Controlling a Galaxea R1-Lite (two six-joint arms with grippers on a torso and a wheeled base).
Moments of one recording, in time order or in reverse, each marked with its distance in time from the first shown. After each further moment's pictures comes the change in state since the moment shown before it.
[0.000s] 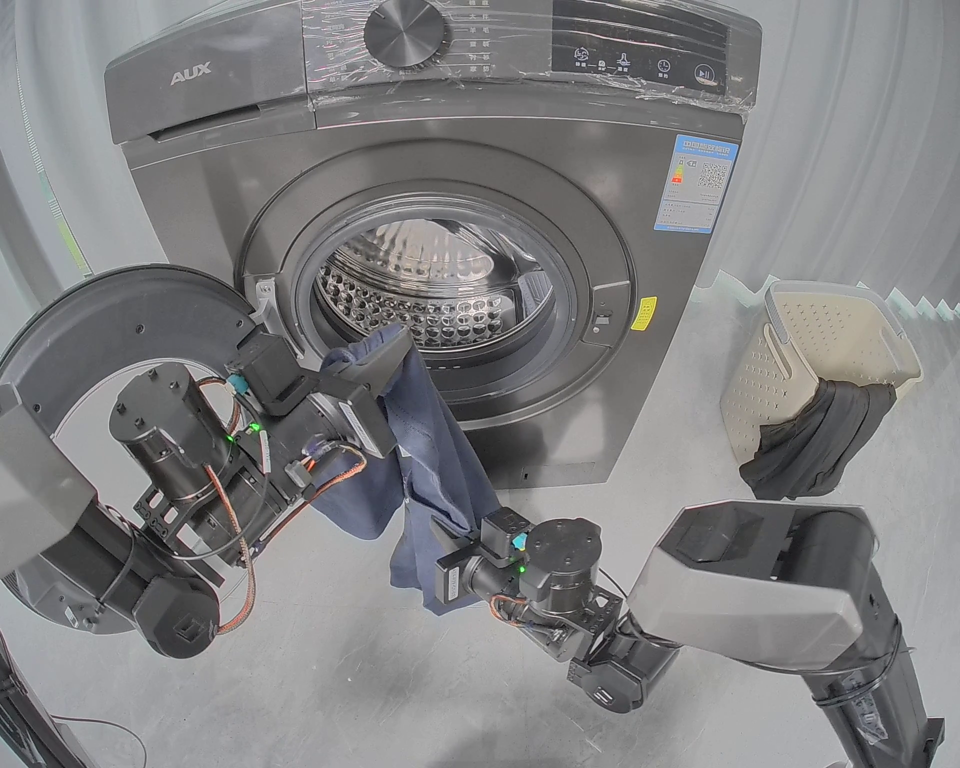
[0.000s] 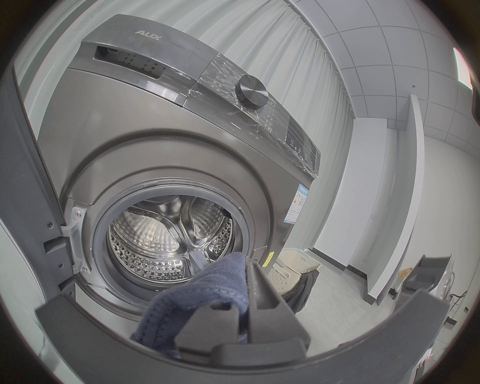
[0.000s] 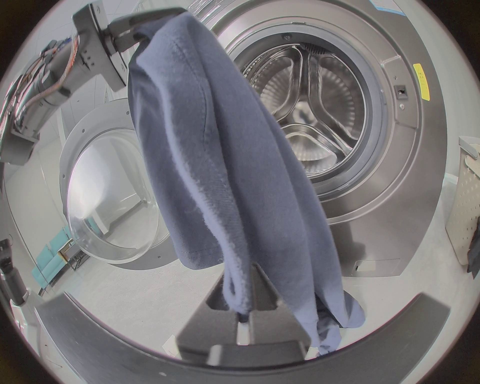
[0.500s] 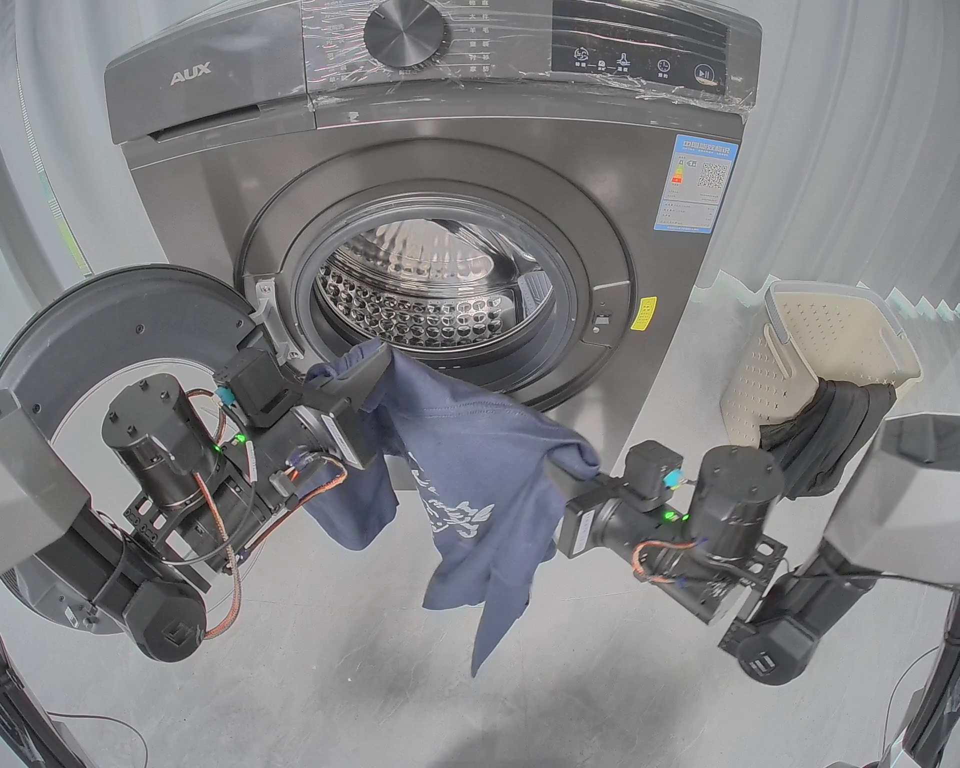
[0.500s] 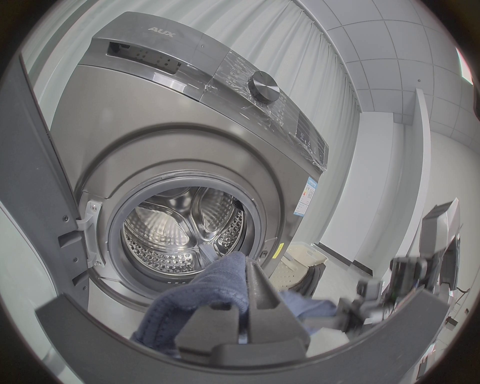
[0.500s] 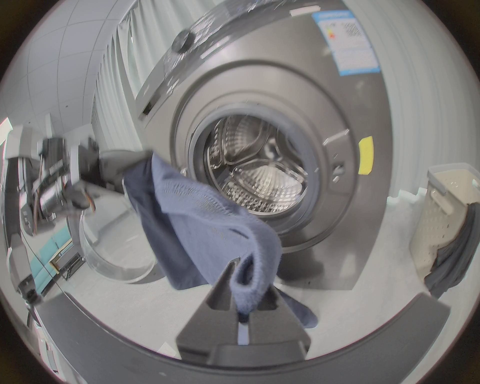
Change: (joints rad) left arm 0.038 -0.007 0.051 0.000 -0.002 0.004; right arm -0.116 -0.441 0.423 -0.002 0.016 0.001
